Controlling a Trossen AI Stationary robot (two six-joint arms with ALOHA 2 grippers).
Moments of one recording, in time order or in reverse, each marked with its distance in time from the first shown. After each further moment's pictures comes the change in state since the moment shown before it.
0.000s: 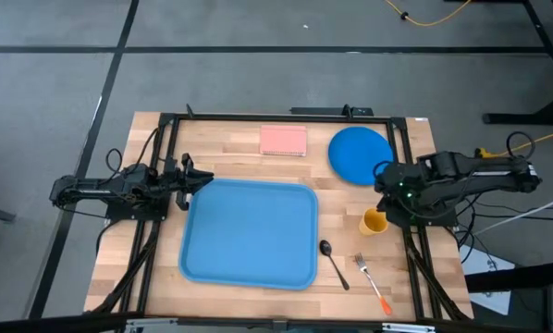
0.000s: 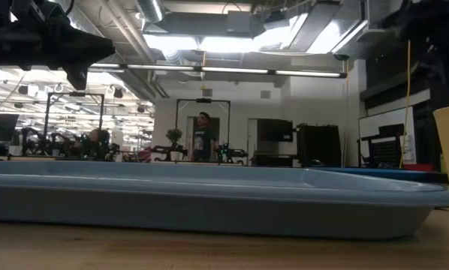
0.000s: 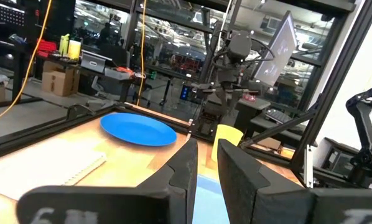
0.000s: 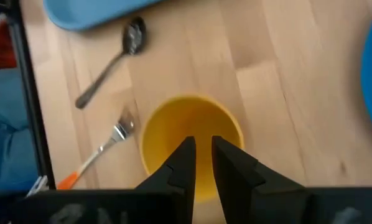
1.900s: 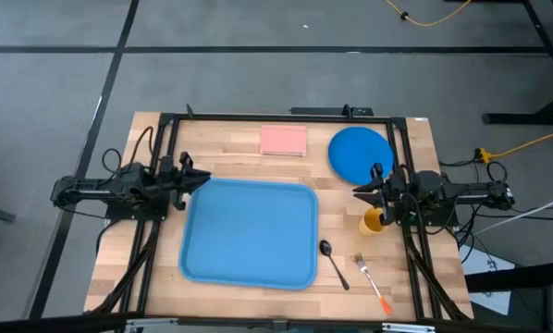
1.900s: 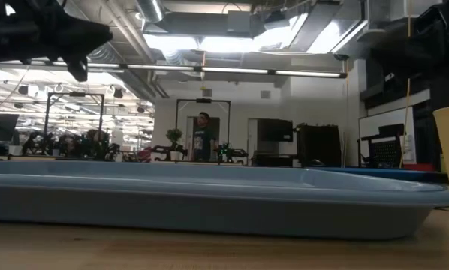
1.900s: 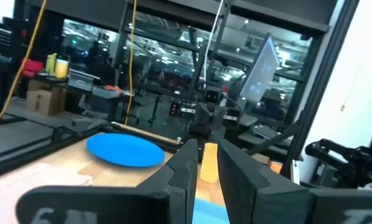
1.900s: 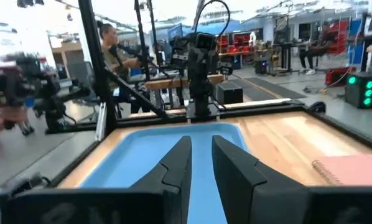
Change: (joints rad) left arm 0.000 -0.018 0.000 0.072 0.031 0.021; right arm 0.000 -0.735 -0.763 1.248 0.208 -0.248
